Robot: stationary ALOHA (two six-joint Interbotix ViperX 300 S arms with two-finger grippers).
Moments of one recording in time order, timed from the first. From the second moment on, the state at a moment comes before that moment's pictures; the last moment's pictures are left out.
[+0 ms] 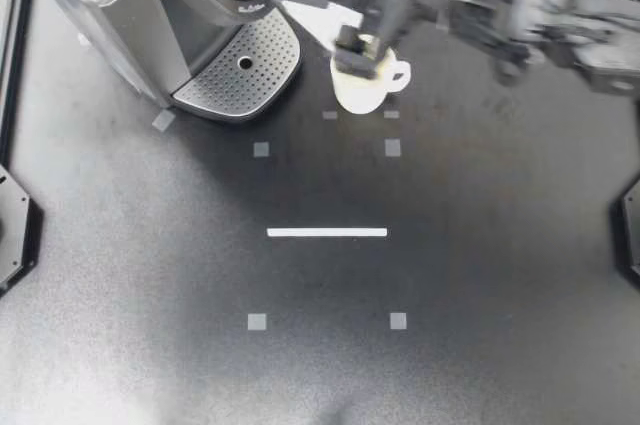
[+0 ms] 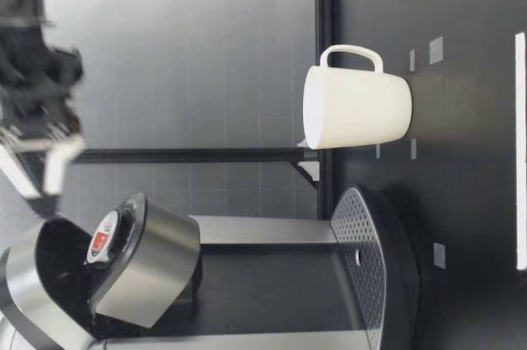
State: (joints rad) left arm 0.29 -0.83 0.69 1.46 0.73 -1.21; right arm -0.31 -0.10 0.51 -0.01 -0.41 -0.23
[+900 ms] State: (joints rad) left arm 0.49 -0.69 0.76 1.53 0.63 -1.37; right arm -0.22 -0.33 0.77 0.00 -0.61 -0.13
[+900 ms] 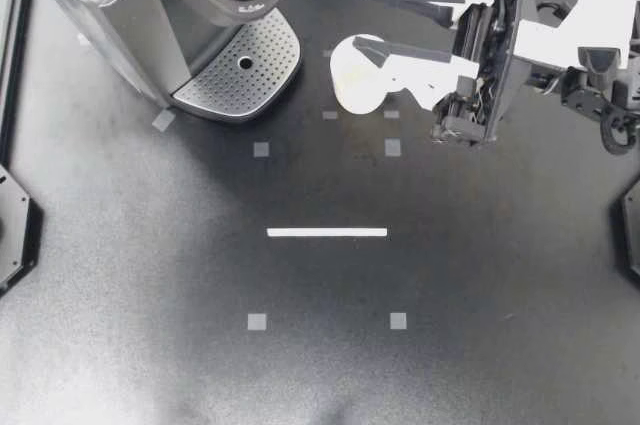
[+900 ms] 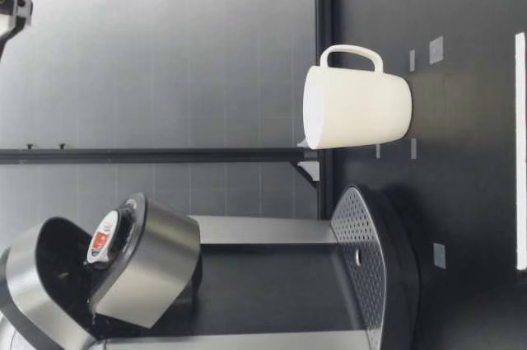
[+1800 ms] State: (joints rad) left arm 0.43 -0.64 0.75 1.52 0.18 -1.54; right arm -0.22 -0.35 0.79 0.00 -0.62 -0.13
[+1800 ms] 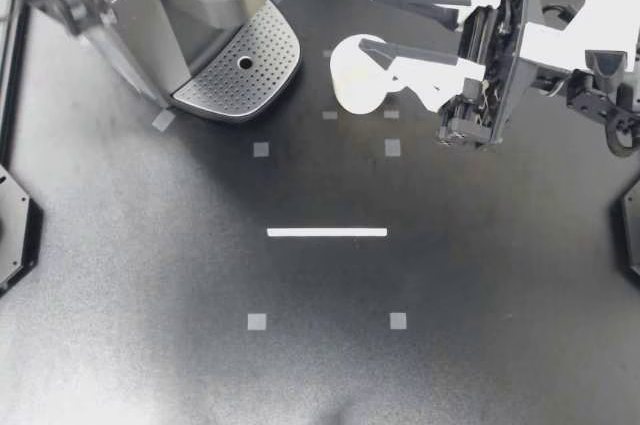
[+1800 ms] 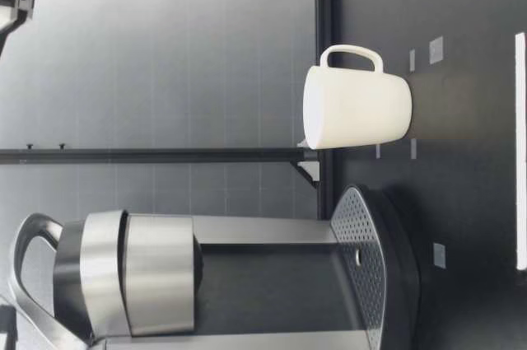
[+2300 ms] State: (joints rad) left arm 0.39 -0.55 0.75 1.49 0.19 -1.55; right arm -0.22 -0.38 0.82 0.00 -0.63 -0.13
